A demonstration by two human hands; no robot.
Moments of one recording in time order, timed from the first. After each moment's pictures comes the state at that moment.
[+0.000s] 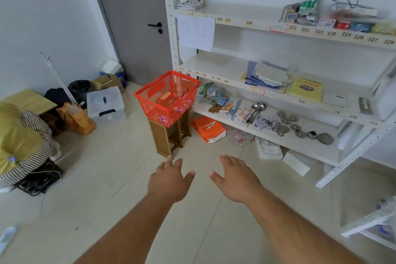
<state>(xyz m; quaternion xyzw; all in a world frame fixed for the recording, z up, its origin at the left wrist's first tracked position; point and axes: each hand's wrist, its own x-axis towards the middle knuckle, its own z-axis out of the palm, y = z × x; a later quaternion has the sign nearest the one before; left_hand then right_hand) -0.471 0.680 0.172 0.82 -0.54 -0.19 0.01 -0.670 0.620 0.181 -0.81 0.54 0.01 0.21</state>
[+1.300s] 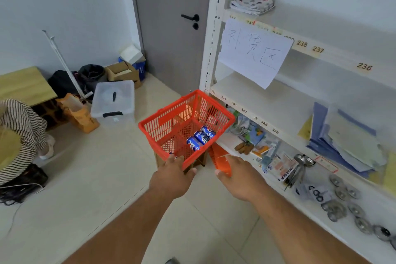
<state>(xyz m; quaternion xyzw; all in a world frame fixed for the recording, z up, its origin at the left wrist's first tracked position) -0.235 0.247 0.115 0.85 -0.43 -0.28 0.13 -0.437 0.141 0.150 -0.84 0.49 0.06 0.22</state>
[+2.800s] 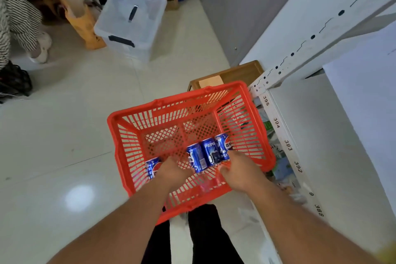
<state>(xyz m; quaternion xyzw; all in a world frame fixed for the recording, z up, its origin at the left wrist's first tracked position) -0.117 -0.020 -0.085 0.80 -0.02 -0.53 0.28 -0.229 -0.192 -0.005 -0.86 0.36 0.28 0.24</state>
